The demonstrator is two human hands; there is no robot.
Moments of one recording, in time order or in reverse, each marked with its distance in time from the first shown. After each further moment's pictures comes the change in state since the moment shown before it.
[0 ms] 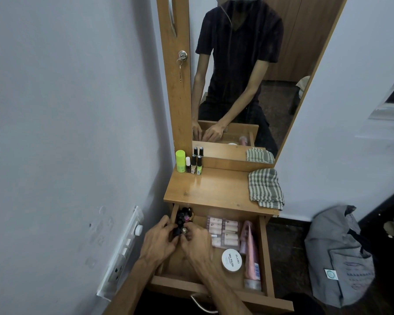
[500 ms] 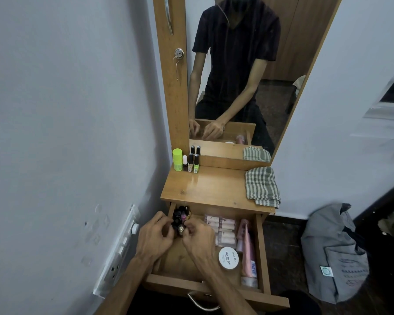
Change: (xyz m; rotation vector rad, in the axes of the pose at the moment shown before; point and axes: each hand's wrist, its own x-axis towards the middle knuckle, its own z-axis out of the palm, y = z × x) left_hand 0.000 0.004 -0.006 -0.143 0.246 0.034; right_hand -0.001 0.004 -0.014 0.047 0.130 0.000
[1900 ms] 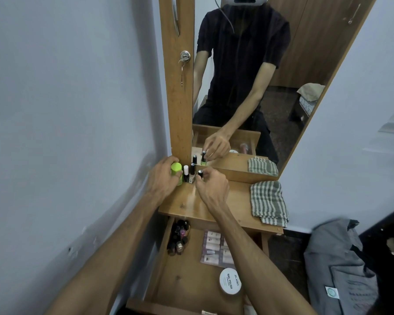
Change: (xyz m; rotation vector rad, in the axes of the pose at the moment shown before) left_hand 0.205 0.022 -0.021 -0.045 0.055 -0.101; right_hand 0.176 -0.048 -0.053 -0.086 0.221 -0.016
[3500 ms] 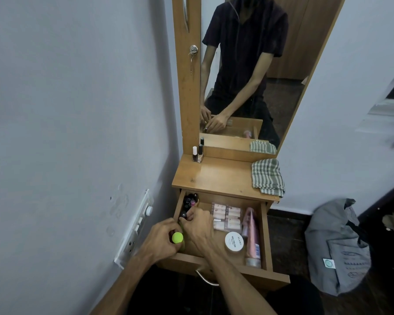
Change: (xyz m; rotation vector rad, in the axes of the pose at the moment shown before) left_hand -0.252 -0.019 -0.047 -0.065 -0.397 0.056; right_hand -0.194 0.018 0.022 -0.004 -0.370 0.149
